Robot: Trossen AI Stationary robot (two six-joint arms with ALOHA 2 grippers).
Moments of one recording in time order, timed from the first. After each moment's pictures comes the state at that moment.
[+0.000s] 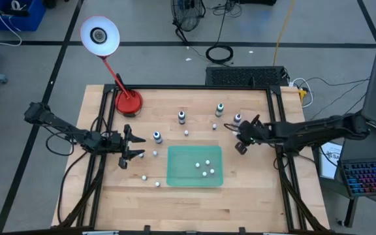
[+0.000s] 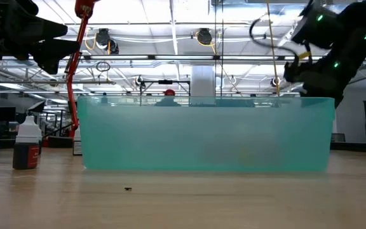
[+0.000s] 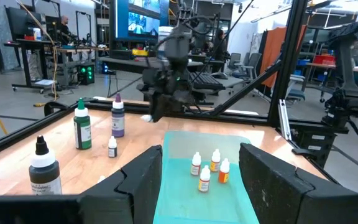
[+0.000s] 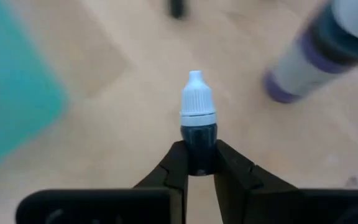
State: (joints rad) left arm -0.42 0.46 0.01 0.53 -0.42 -0.08; right arm -0.02 0.99 0.44 -0.46 0.26 0.59
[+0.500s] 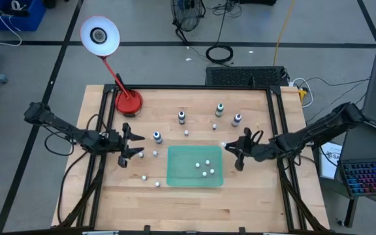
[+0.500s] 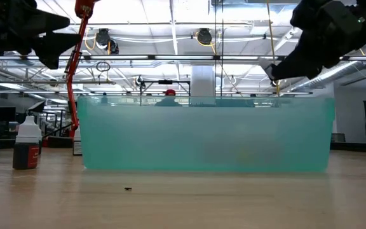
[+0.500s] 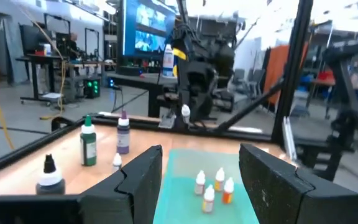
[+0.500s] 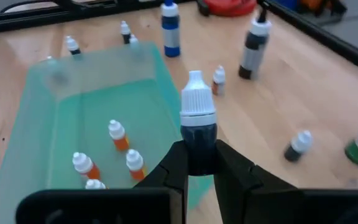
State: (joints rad) left arm -0.42 0.46 0.01 0.60 -0.44 -0.06; right arm 0.38 1.02 0.44 0.02 0.59 0.40
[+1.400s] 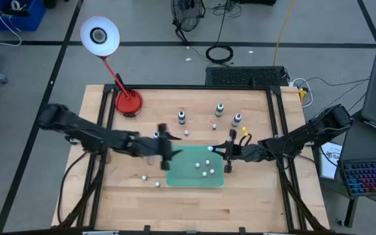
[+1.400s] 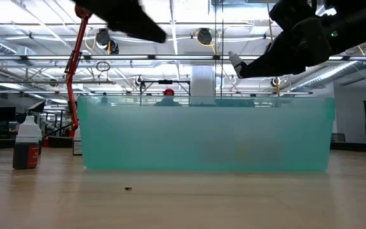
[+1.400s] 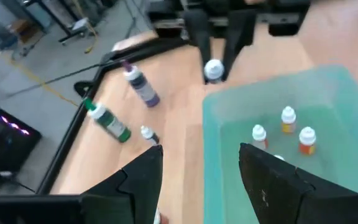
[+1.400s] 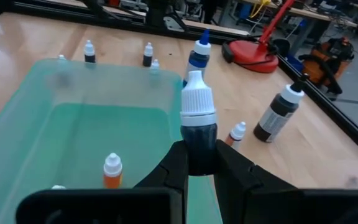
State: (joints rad) left arm -0.26 1.42 0.91 0.04 -0.45 0.19; right arm 0.32 1.31 0.44 0.50 0.52 0.00
